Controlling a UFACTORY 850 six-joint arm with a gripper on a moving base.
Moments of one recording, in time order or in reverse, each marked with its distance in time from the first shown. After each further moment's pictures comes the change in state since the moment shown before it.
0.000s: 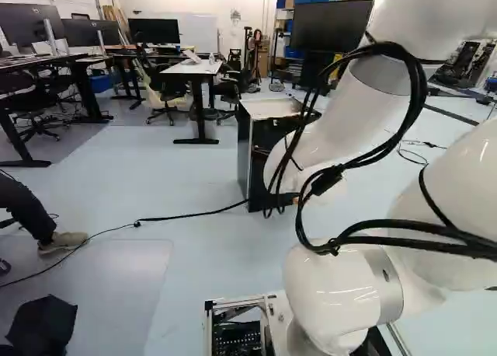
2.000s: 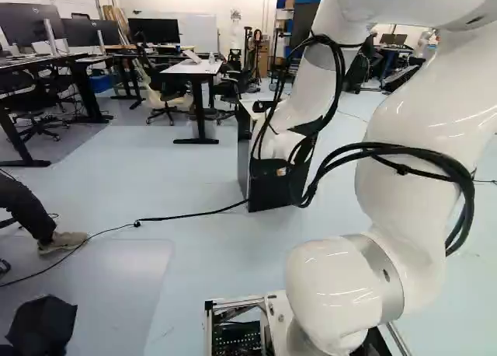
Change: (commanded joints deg) arm 2.5 -19.7 -19.5 1.4 0.0 0.0
